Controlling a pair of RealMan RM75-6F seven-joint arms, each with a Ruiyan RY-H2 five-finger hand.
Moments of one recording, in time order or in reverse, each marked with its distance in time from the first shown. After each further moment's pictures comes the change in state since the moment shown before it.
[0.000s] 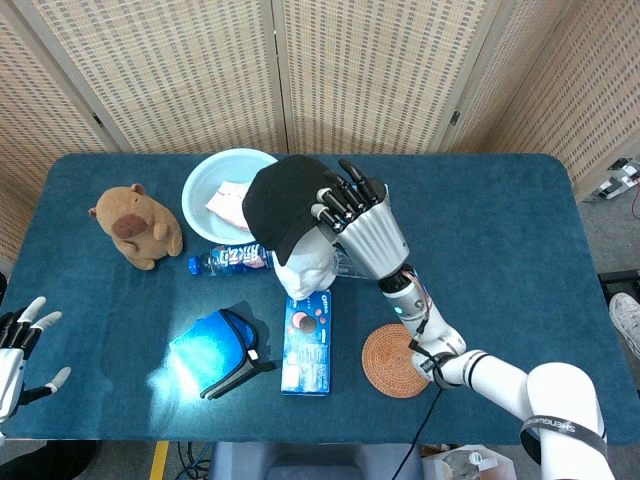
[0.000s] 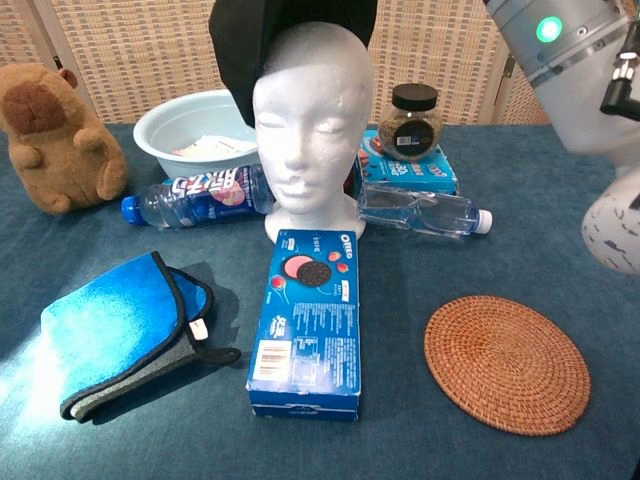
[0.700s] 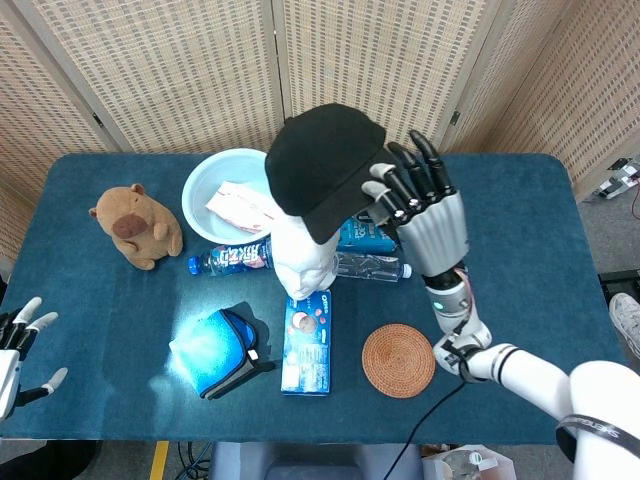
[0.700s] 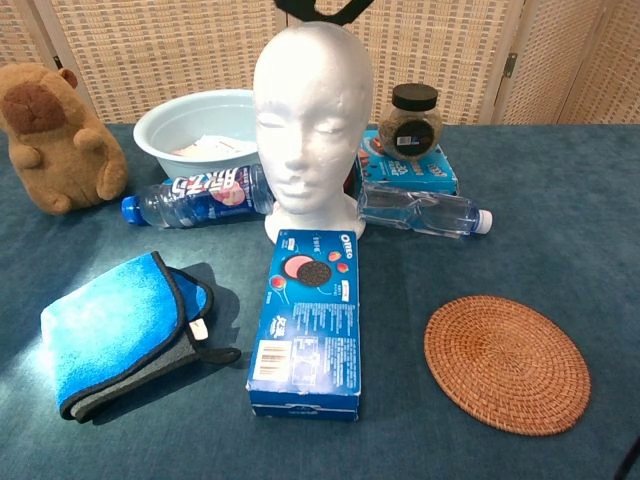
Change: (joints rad) left arm 0.007 0.004 0.000 0.002 0.001 0.007 -0.006; right arm -0.068 0.176 0.034 -0.170 0.011 0.177 -0.079
